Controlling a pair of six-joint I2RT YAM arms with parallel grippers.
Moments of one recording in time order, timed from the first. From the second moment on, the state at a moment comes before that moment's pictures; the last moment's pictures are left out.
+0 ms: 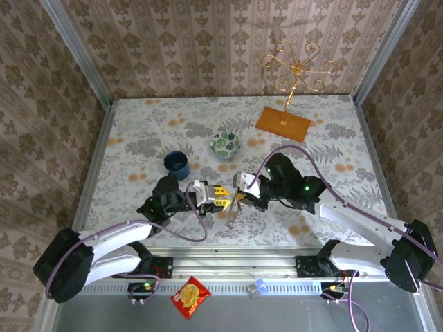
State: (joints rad) left arm -0.77 1.06 0.35 0.56 0.72 0.24; right arm 0.73 1.15 0.85 -0.42 -0.44 -0.55
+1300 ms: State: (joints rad) left arm -0.78 1.07 0.44 0.32 0.72 0.40; right arm 0.75 1.15 0.94 -0.56 -0.40 -0.62
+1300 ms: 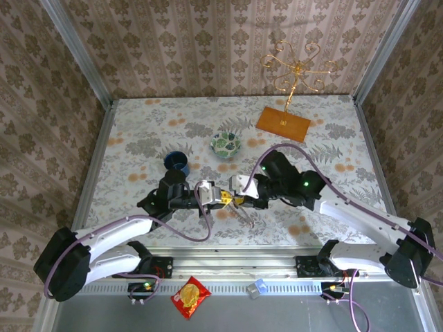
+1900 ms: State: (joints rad) left arm -0.78 1.07 0.37 0.52 0.73 0.32; right arm 0.71 1.12 0.80 -0.35 -0.50 -0.49
